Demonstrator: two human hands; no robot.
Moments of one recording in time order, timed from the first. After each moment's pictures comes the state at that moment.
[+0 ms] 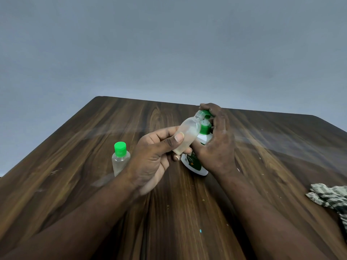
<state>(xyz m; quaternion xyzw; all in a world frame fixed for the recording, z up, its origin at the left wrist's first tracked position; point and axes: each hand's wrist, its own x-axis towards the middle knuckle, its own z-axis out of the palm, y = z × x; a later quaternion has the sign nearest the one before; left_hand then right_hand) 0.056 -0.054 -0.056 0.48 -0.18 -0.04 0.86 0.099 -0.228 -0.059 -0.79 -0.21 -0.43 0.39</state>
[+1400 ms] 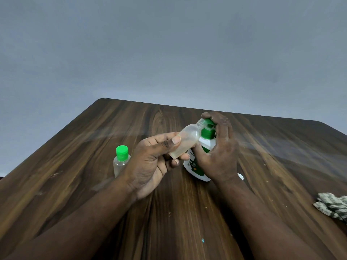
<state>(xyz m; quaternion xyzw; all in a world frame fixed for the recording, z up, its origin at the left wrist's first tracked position) 0.062 -0.044 -0.058 0.46 -0.14 -0.07 0.87 0.104 -0.229 -0.063 -0.78 -0.22 -0.47 0.33</state>
